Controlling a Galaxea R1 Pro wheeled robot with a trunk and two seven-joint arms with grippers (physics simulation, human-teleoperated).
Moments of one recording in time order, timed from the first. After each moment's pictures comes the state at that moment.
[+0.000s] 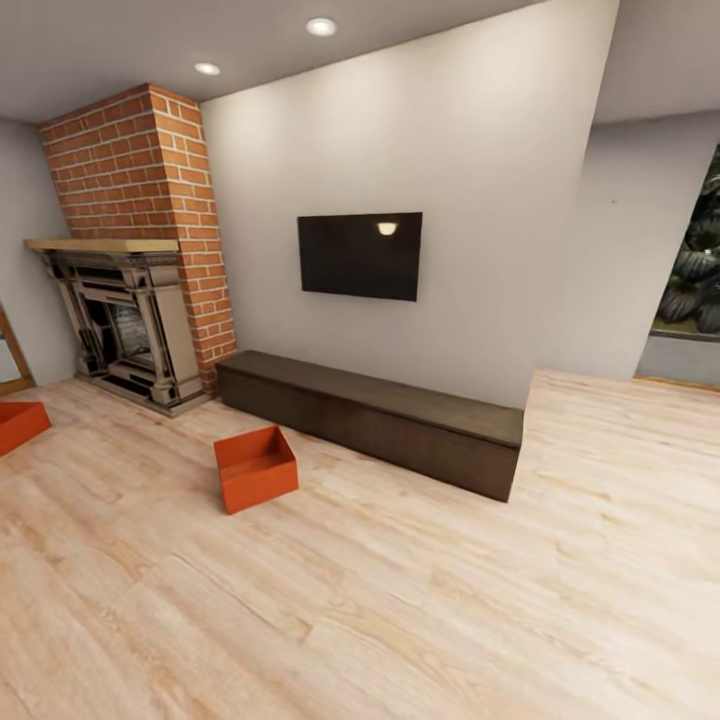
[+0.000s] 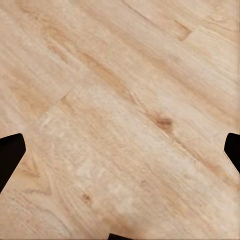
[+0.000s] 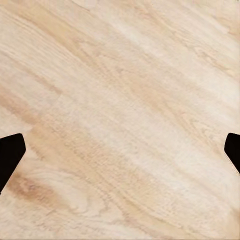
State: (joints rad) left arm -0.06 0.04 0.16 -0.18 0.12 -0.53 -0.03; right arm -0.11 -0.07 0.01 -0.29 0.14 -0.36 -0.08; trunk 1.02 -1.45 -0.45
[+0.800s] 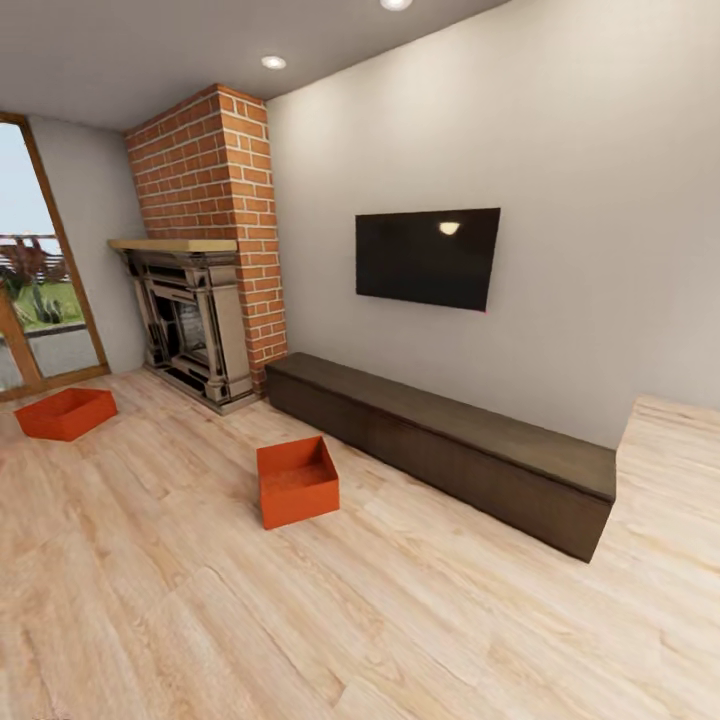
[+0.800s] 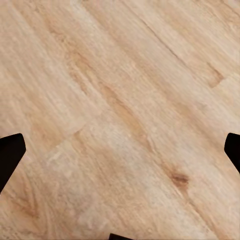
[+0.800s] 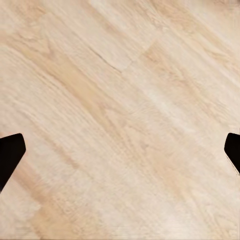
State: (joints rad) left arm -0.06 0.04 0.16 -0.18 0.12 -0.53 -0.03; right arm -0.11 -0.07 0.01 -0.28 0.14 -0.36 -0.08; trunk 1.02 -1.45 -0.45
